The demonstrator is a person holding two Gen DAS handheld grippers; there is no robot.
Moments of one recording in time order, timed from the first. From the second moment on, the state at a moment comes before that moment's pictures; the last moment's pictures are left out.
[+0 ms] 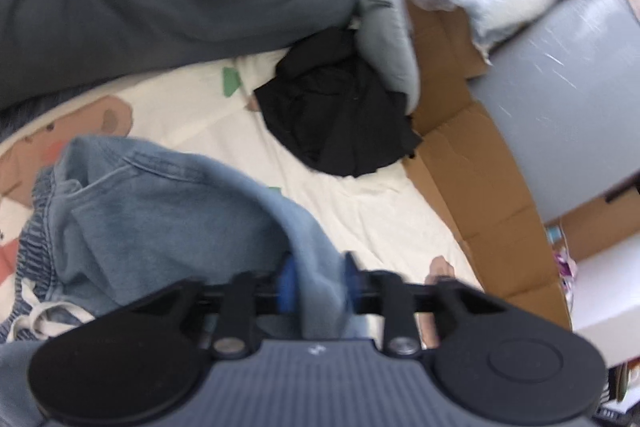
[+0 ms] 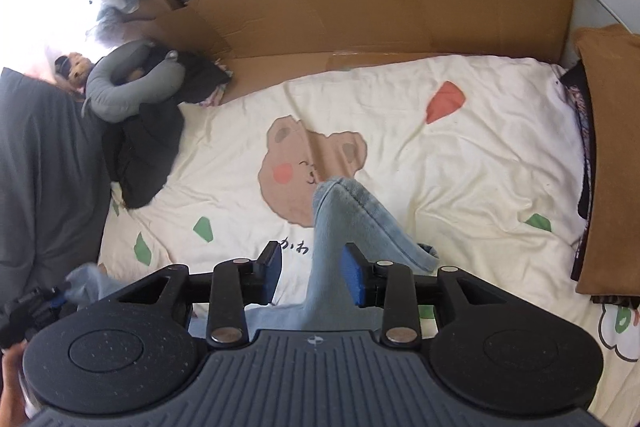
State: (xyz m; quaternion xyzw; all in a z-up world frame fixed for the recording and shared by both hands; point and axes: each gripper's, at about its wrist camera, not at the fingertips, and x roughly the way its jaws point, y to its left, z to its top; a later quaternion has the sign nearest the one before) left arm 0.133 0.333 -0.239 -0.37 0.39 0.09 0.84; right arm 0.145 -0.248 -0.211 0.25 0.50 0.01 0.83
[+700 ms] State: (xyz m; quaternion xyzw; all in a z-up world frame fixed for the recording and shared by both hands) left arm 0.058 0.389 -0.258 -0.36 0.47 0.29 0.75; right arm 0.247 -0.100 -0.296 0.14 0.53 0.22 0.81
